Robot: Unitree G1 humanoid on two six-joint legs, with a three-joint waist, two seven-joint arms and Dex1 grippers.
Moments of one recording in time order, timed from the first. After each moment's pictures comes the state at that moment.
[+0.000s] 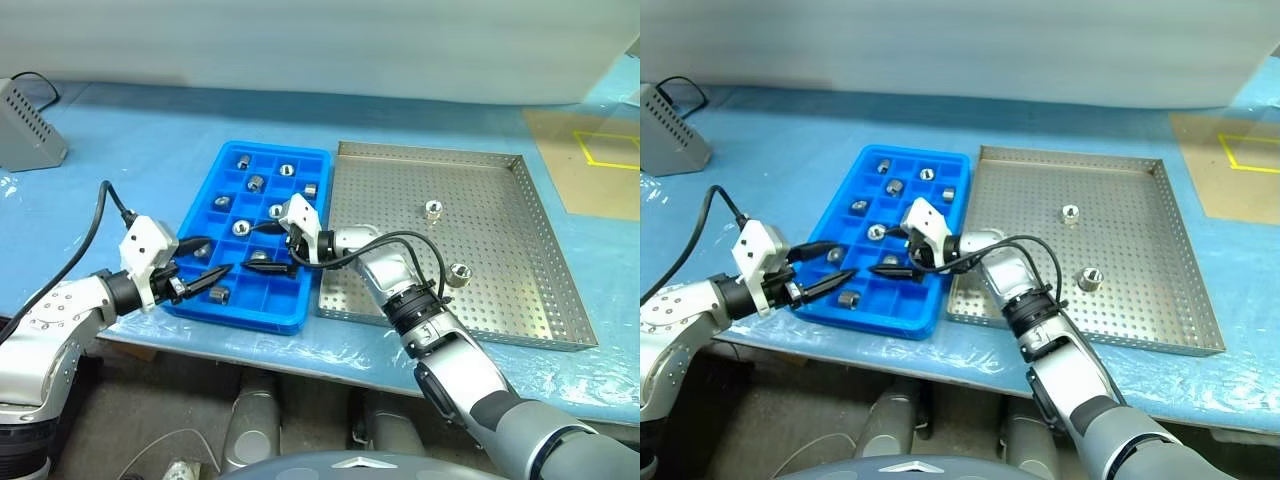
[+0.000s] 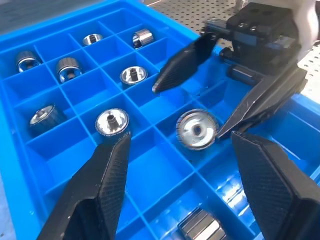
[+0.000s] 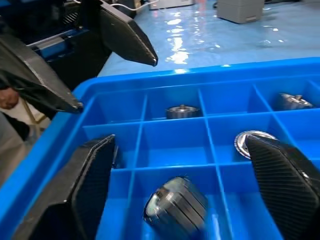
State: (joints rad) left arm 0.00 0.74 0.25 -0.43 -0.49 0.51 -0.83; right arm -0.76 -0.02 0.31 0.54 0.12 0.13 0.98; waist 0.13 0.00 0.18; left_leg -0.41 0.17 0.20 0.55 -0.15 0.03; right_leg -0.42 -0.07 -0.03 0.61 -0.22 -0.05
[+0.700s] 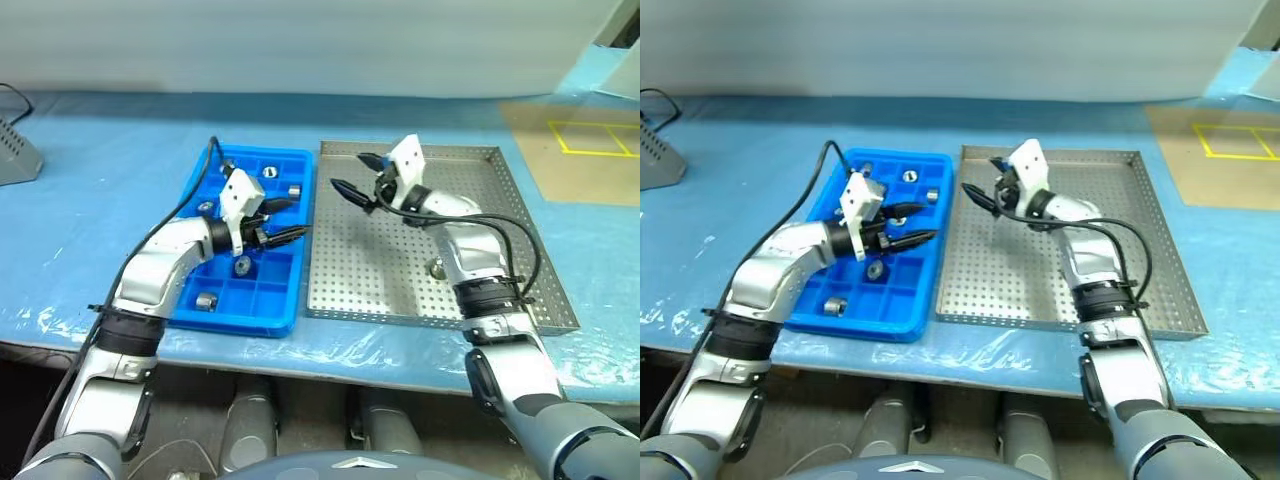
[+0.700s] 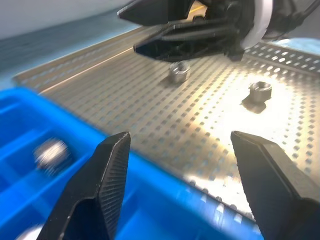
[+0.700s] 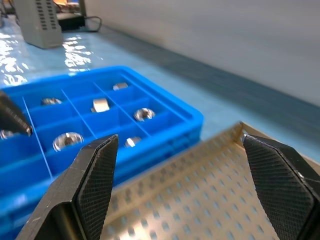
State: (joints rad) left arm -0.56 0.44 -0.11 0.06 -0.38 0.38 -0.94; right arm -0.66 -0.33 0.01 0.25 0.16 0.23 0.74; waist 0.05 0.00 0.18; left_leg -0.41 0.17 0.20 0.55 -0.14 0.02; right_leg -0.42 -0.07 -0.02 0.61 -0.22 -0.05
